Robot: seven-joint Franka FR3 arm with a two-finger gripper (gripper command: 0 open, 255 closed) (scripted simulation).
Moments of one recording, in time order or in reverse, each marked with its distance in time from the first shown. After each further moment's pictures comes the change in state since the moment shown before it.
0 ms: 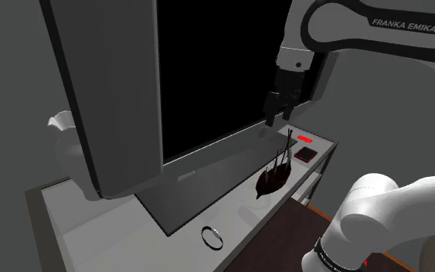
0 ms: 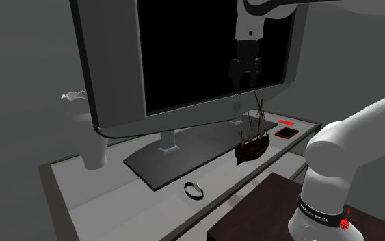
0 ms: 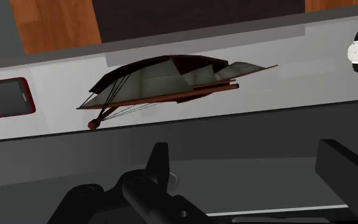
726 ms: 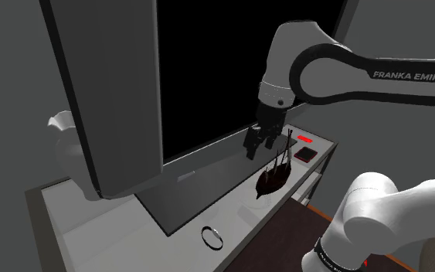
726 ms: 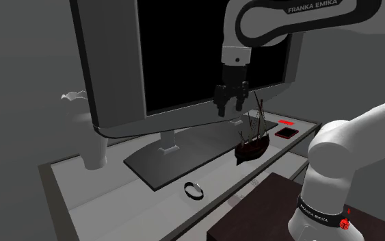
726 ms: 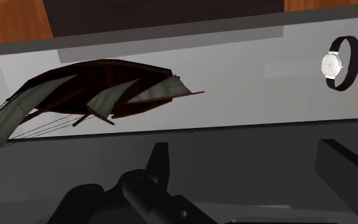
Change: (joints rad) arm 0.079 -0.085 0.172 -0.240 0.105 0.214 0.139
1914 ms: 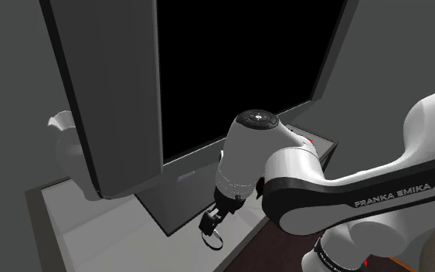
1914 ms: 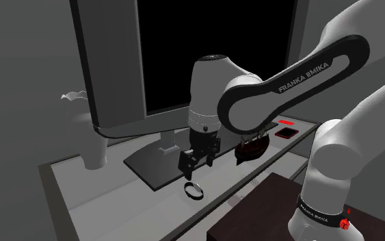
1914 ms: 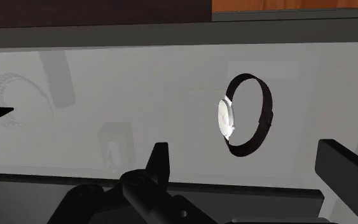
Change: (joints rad) arm 0.122 0.221 0.457 -0.187 0.174 0.527 0.319
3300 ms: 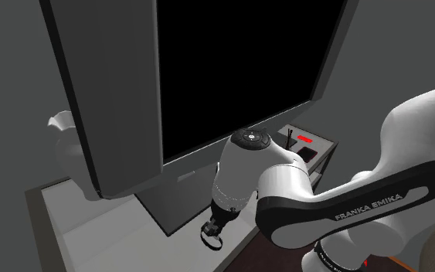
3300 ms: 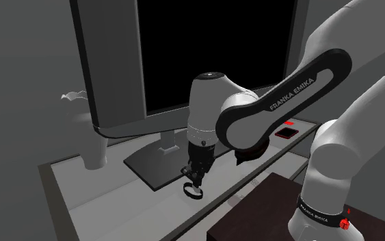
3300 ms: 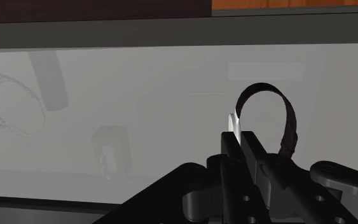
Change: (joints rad) arm -0.029 0.093 0.055 -0.045 -0.005 0.141 0.020
